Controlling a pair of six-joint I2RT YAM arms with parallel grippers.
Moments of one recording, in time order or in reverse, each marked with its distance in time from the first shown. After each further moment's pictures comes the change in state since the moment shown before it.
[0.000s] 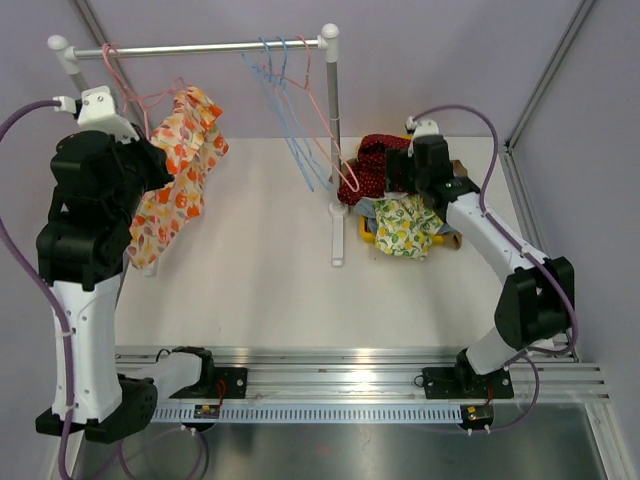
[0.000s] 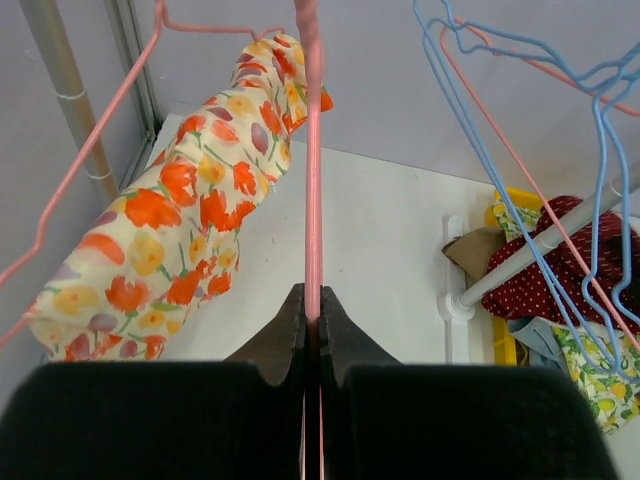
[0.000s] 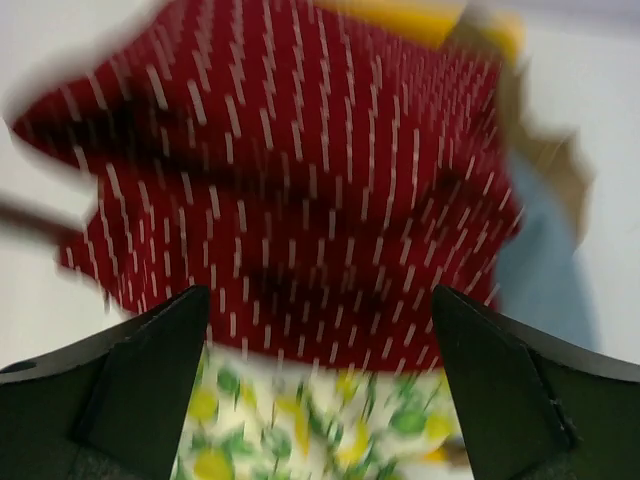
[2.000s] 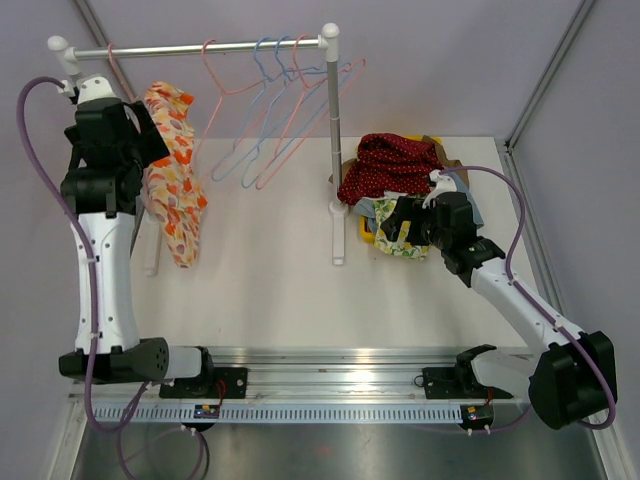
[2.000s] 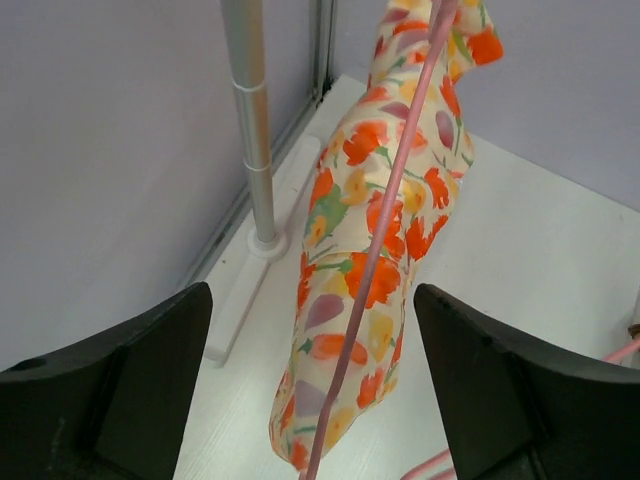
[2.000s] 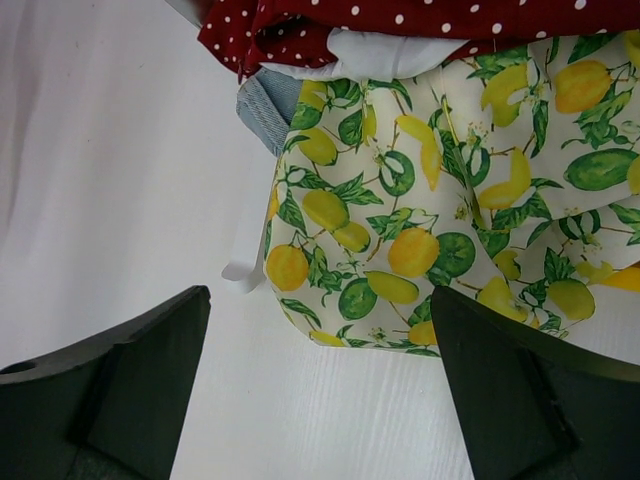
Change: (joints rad) left arm 0.185 0.223 0.023 0.030 -0.216 0.038; right arm 0.008 -0.472 -0.639 0.136 -0.340 0.340
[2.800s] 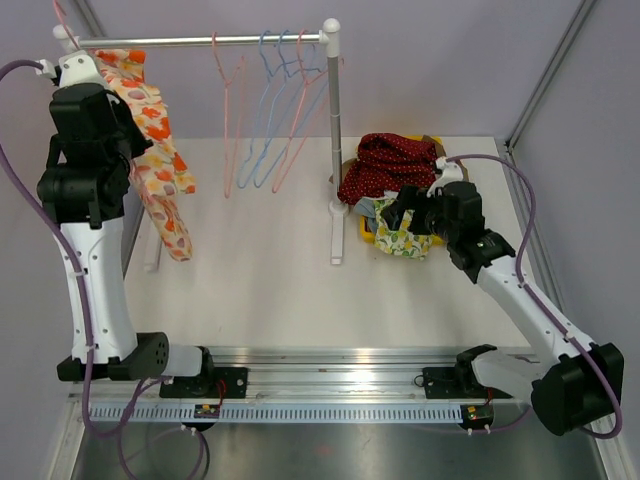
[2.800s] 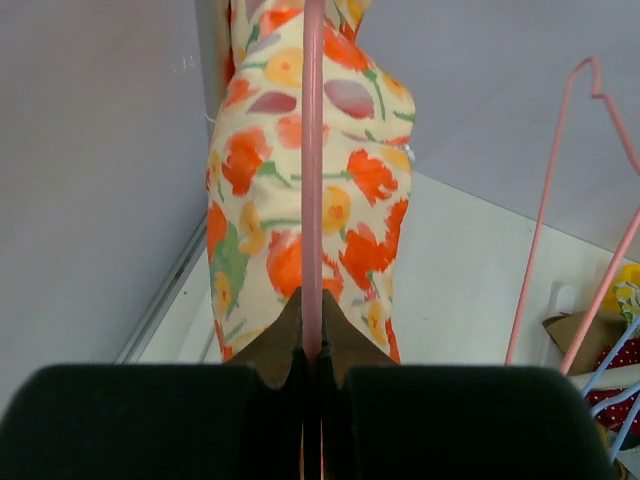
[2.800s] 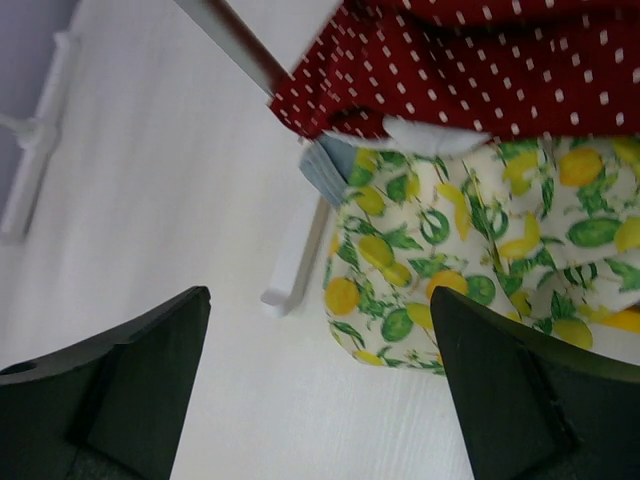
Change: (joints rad) left arm -0.024 0.063 0.241 -0.093 0.089 -0.019; right arm 0.003 -0.026 0.078 -0.051 -0.003 0.001
